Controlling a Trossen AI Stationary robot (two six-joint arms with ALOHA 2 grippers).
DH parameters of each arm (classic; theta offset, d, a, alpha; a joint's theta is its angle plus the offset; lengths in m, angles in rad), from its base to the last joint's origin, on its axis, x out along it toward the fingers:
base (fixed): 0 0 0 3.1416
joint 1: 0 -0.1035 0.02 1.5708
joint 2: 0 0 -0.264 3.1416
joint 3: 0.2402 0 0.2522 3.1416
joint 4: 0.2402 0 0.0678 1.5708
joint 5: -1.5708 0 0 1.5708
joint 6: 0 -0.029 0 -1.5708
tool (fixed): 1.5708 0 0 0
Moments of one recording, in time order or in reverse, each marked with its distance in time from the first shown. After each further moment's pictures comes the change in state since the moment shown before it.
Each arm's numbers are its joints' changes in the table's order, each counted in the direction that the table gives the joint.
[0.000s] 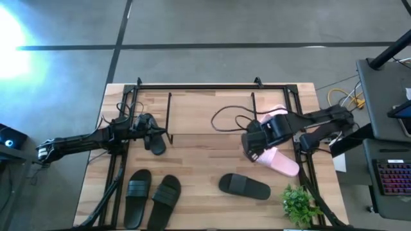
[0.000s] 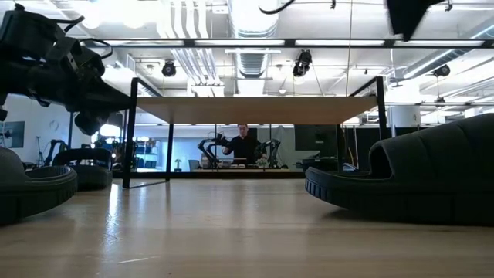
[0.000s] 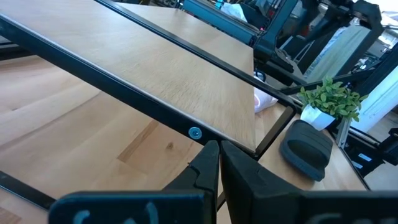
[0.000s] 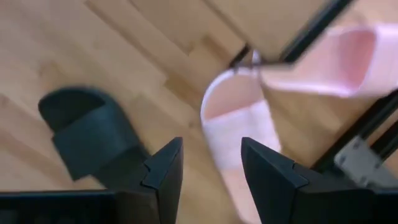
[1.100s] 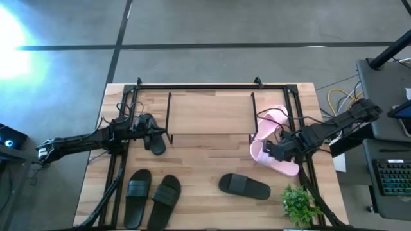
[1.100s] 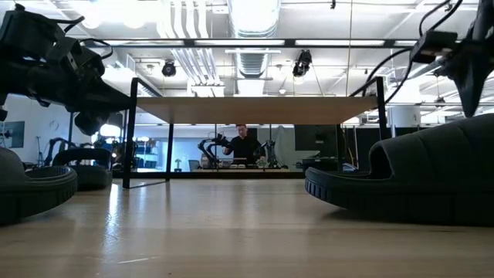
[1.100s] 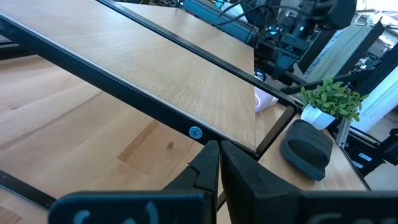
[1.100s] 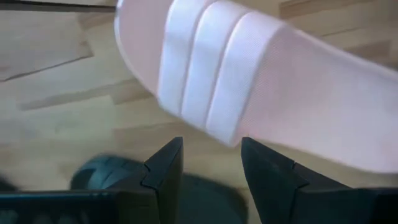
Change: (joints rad) left arm 0.000 0.000 0.000 0.001 0.000 0.000; right arm -0.142 -0.568 -0.891 -0.551 0.037 -1.080
